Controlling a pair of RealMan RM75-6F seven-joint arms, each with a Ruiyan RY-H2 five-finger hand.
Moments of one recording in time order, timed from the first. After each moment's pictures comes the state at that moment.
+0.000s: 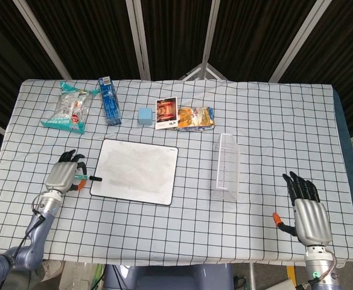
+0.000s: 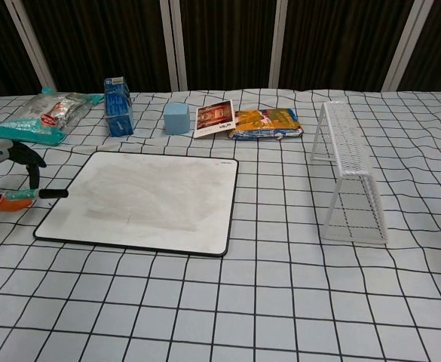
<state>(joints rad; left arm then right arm) -0.49 -1.51 -0.18 -1.32 1.14 0.97 0.19 0.13 -1.12 0.07 -2.22 -1.27 1.49 -0.48</state>
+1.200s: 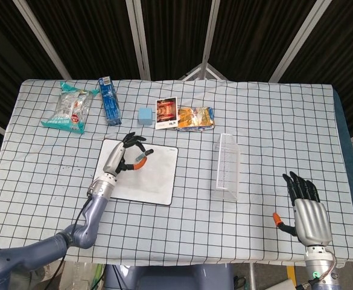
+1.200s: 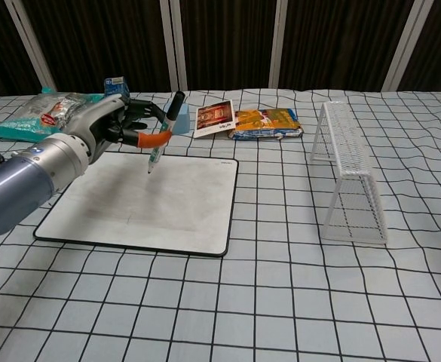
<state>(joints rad) -0.72 -1.89 -0.39 -1.07 1.22 0.93 -0.57 0.13 -1.12 0.07 -2.22 -1.27 1.49 -0.48</state>
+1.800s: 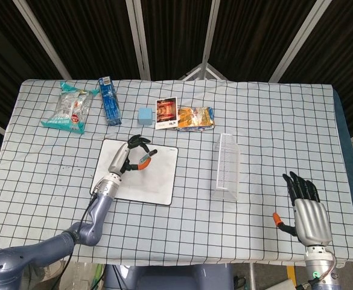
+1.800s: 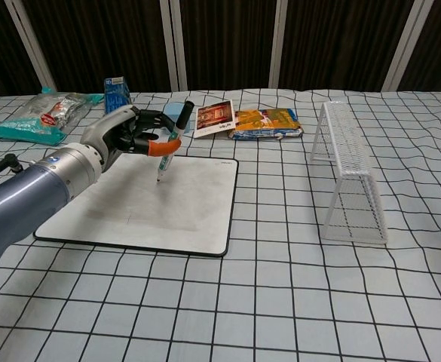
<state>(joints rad) -0.76 -1.95 -0.37 -0.96 1.25 0.90 -0.65 0.13 -1.12 0.07 -2.22 -1.27 1.49 -0.48</state>
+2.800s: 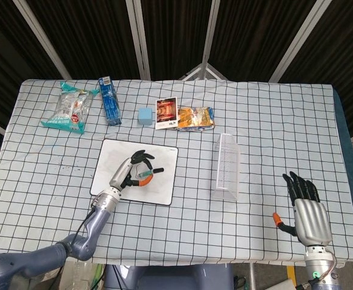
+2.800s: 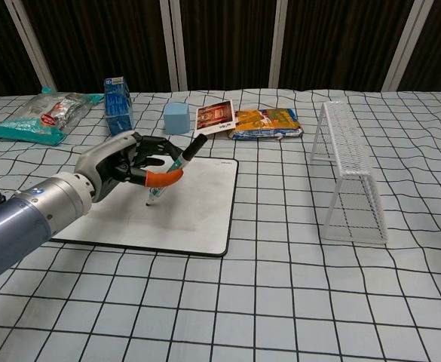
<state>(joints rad) -0.67 -1.89 -0.25 -1.11 1.31 0.95 -0.68 0.13 -1.12 0.07 -2.22 -1.27 1.49 -0.48</state>
